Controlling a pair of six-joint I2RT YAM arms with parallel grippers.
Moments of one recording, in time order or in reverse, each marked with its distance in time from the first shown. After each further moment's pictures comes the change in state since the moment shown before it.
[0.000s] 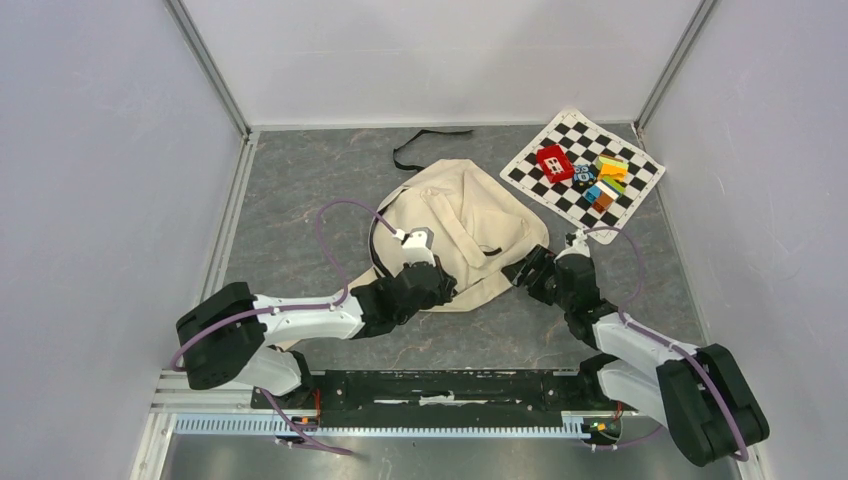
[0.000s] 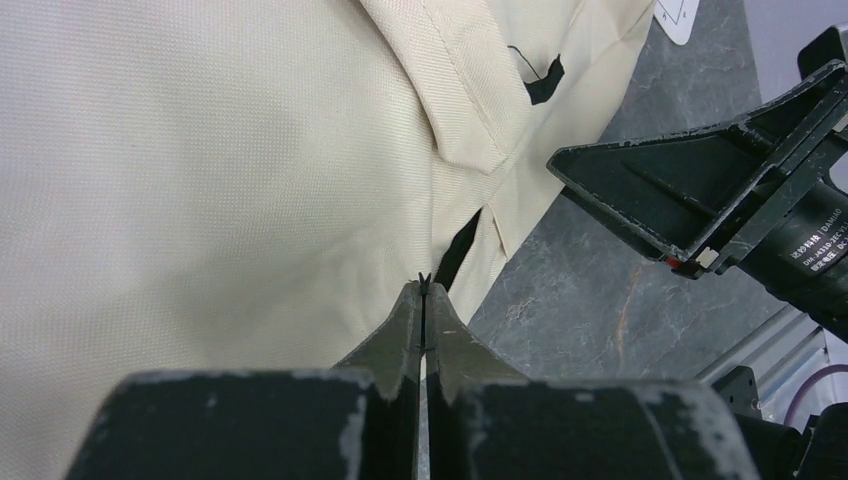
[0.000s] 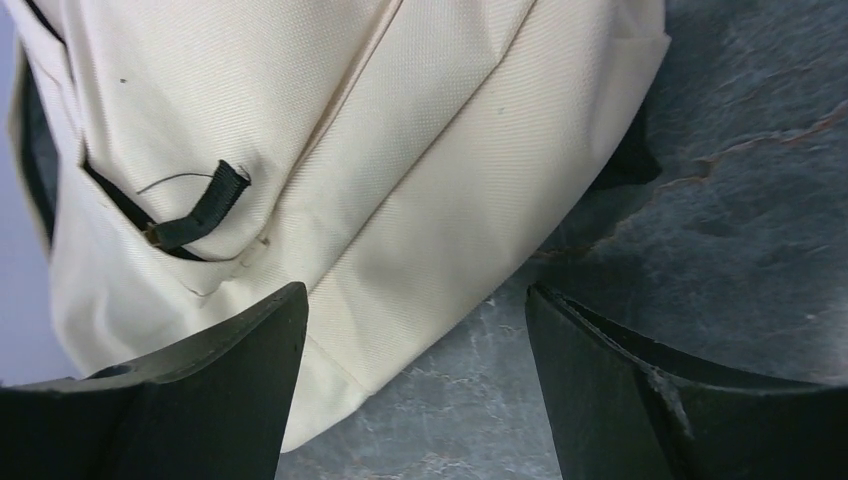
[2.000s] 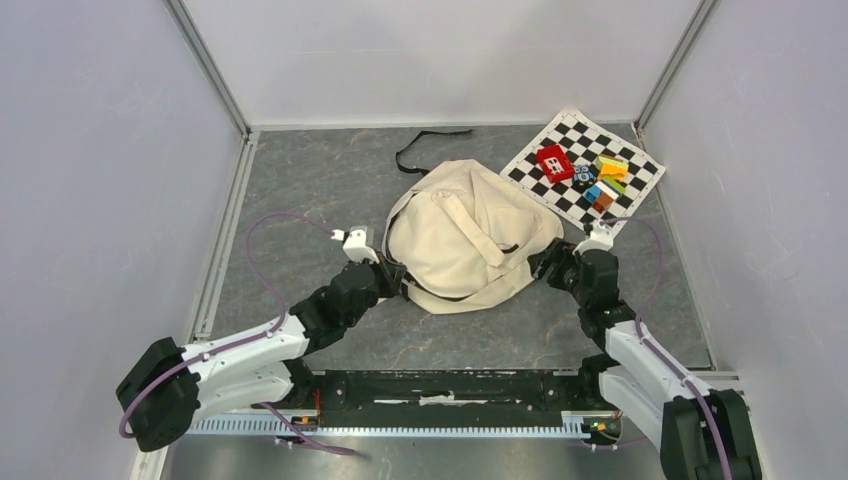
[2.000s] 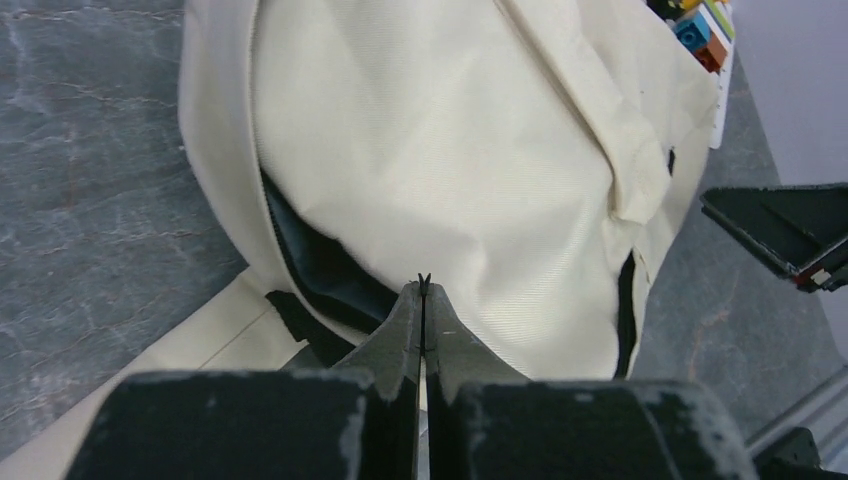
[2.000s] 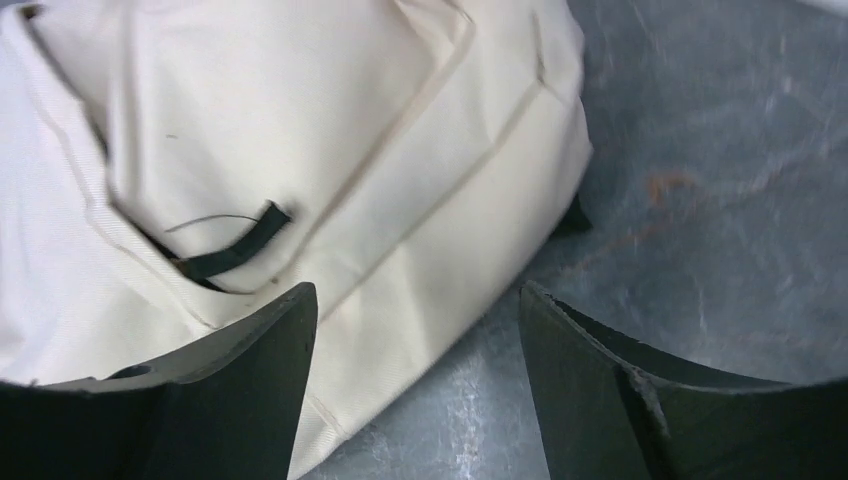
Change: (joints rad) left arm 0.225 -0.435 -0.286 -0.002 0.007 0.163; right arm -0.156 -0.153 0.002 -0.067 0.047 -0.261
